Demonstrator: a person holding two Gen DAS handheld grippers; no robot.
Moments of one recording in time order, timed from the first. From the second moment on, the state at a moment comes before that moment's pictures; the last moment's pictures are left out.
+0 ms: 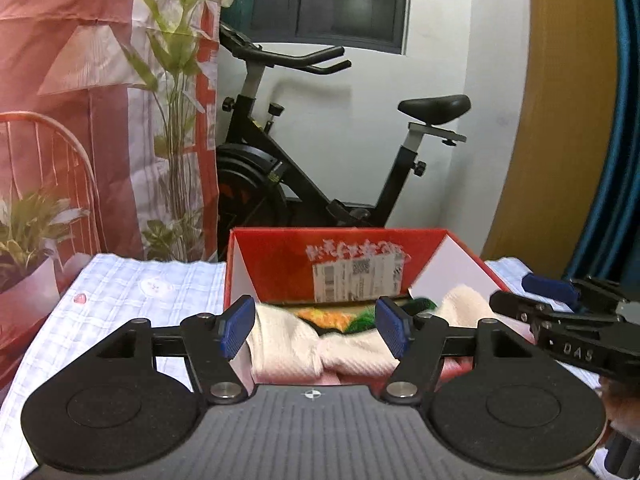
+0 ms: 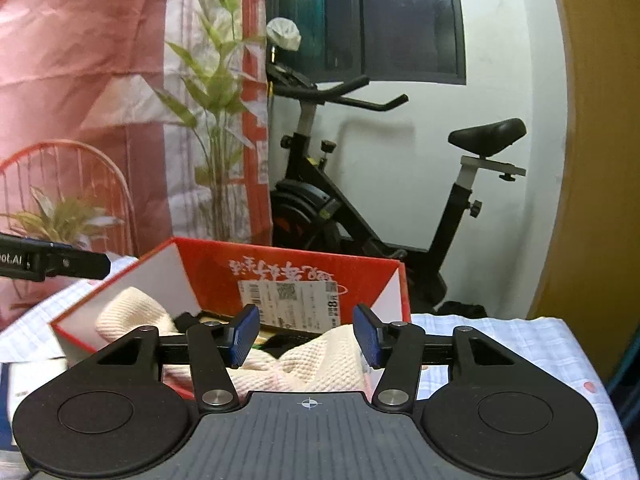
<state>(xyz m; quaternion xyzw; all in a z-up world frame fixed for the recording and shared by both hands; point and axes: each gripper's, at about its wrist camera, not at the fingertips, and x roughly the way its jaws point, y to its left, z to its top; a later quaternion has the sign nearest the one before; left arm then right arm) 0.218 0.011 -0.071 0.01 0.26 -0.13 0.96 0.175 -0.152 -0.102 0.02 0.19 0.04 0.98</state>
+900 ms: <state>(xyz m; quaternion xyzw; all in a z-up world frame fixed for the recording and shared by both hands) 0.175 0.008 -0.199 -0.03 0.41 -0.20 0.89 0.097 -0.129 -0.212 0.05 0.30 0.06 0.95</state>
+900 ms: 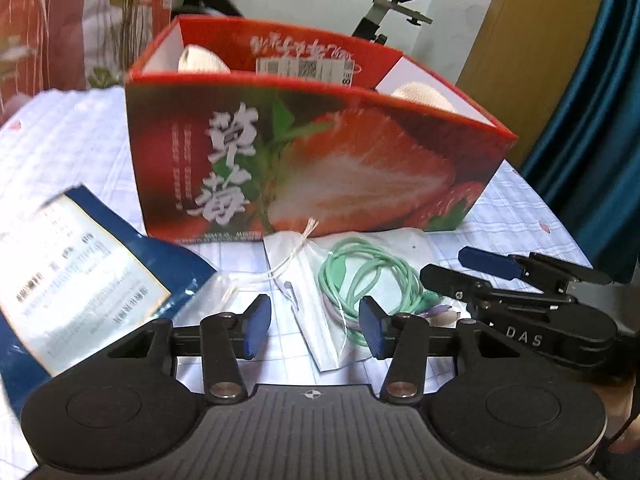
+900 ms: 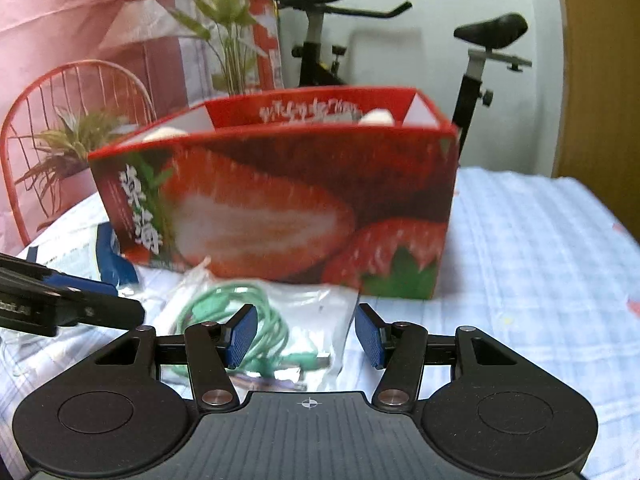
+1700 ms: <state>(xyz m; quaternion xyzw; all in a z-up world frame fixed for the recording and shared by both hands) 0.190 -0.025 -0.224 -0.08 0.42 -0.24 0.87 0.101 -0.153 -0.232 0.14 0.32 0.08 0.93</state>
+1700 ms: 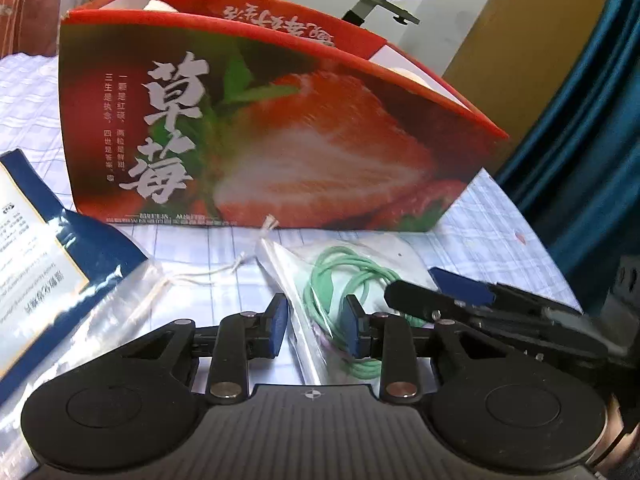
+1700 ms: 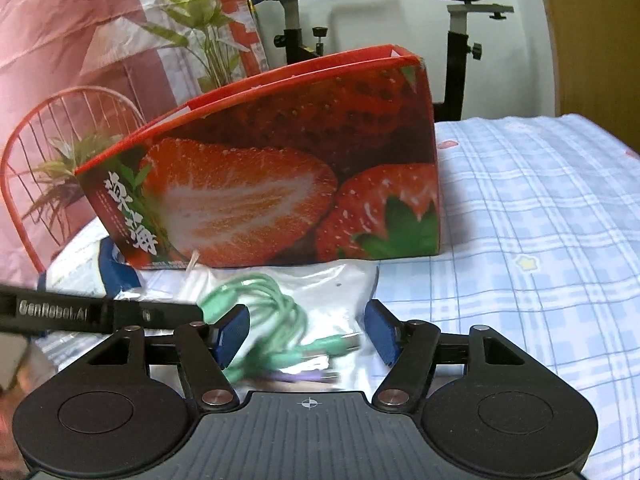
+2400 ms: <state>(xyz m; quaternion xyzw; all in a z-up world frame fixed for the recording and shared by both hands) 0.152 -0.016 -0.222 -0.06 0.42 -0.21 0.88 0.075 -0.142 -0.219 0.10 0.37 0.08 0.92</state>
